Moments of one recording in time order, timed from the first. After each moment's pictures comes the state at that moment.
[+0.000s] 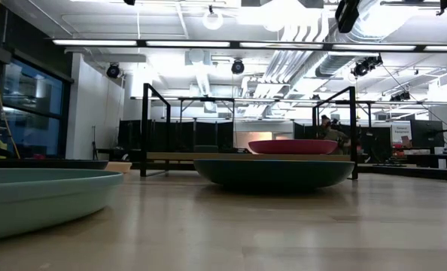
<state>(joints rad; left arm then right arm) -0.06 0.92 0.88 0.06 -0.29 -0.32 0.19 0.84 0.54 0.41 0.19 0.41</state>
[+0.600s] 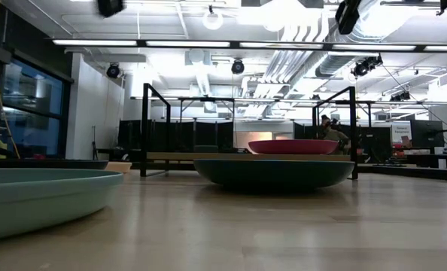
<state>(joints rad) -0.27 0.95 0.88 -0.29 -0.11 -0.72 0.19 0.84 0.54 0.40 0.19 0.44</state>
